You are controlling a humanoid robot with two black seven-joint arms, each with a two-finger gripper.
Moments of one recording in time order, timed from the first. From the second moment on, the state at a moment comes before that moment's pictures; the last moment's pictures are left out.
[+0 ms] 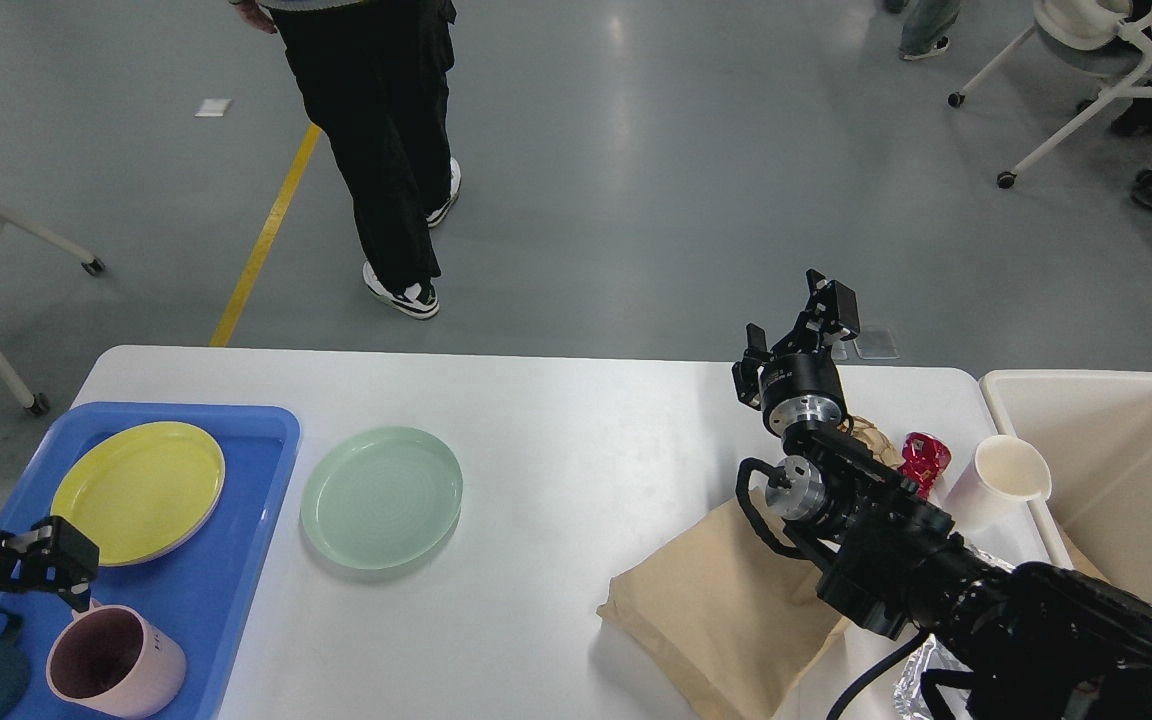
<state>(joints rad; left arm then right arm) -1.87 0.87 1.31 -1.44 0.28 -0.66 0.19 0.78 0.11 0.55 0.34 0.10 -0.04 0.64</state>
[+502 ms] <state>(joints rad) -1.68 0.67 1.17 -1.45 -0.40 -0.28 0.19 0.78 0.11 0.55 0.34 0.10 -0.04 0.64</state>
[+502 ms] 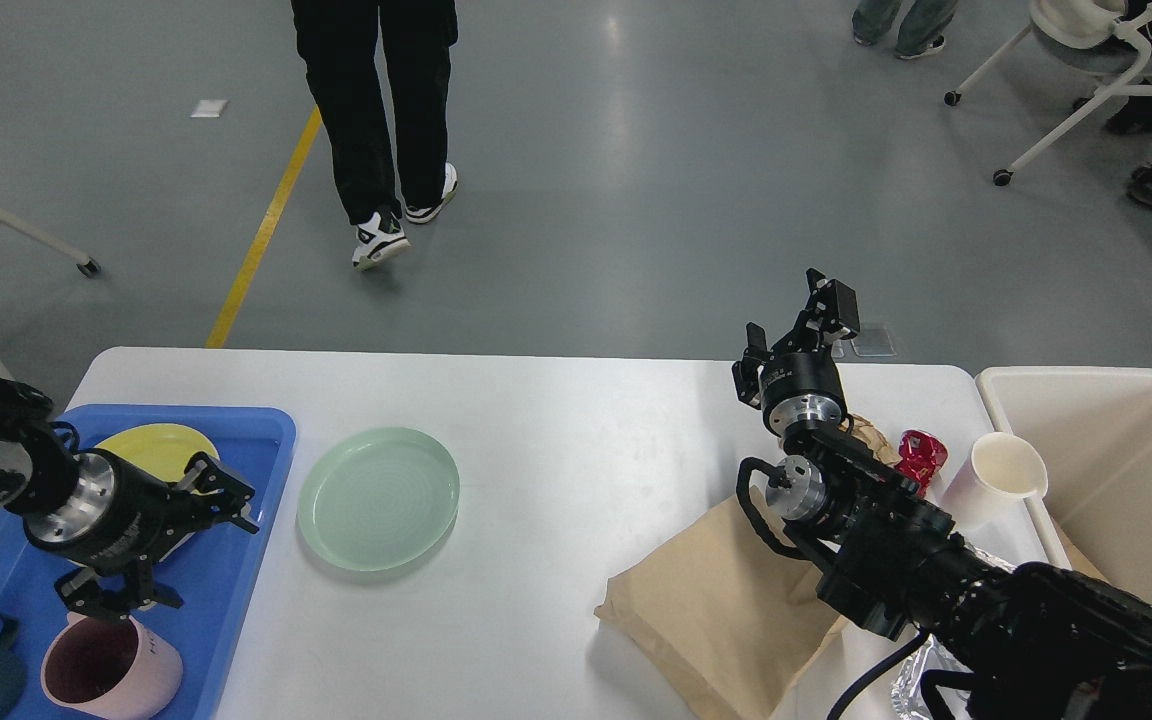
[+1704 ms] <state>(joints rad) -1.40 0.52 1.02 -1.24 -0.50 0.12 0.04 0.78 0.11 0.55 0.34 0.10 -0.04 0.64</state>
